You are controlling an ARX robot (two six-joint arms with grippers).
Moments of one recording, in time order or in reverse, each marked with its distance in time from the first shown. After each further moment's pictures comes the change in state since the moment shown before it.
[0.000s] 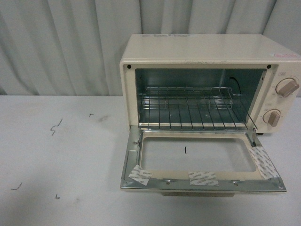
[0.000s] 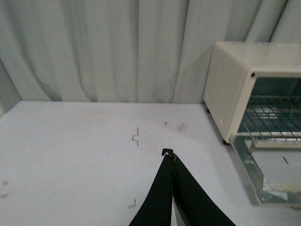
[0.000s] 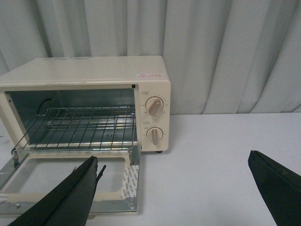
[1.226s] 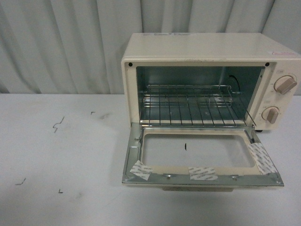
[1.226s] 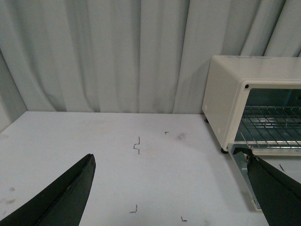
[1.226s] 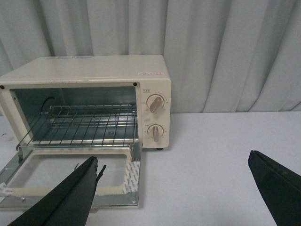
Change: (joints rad) left arm 0.001 -0.087 0.000 -0.048 0.002 0.001; right arm 0.000 0.000 0.000 0.000 0.000 0.000
